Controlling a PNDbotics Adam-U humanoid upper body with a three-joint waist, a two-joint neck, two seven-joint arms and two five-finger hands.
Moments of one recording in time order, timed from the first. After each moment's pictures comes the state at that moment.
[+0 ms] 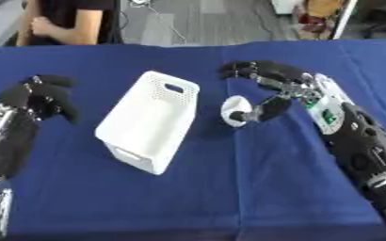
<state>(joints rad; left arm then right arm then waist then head) -0.09 0.23 0.04 -1.96 0.13 -0.16 -0.35 -0.77 -0.32 0.17 -1.05 0.88 -0.68 0.43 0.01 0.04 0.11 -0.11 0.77</state>
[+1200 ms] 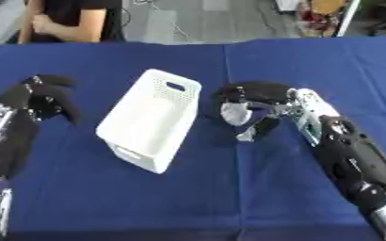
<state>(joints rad) -0.09 0.23 0.04 -1.96 0.13 -0.16 -0.36 -0.78 -0.27 0.18 -0.93 1.09 -0.78 0.33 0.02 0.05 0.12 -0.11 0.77</state>
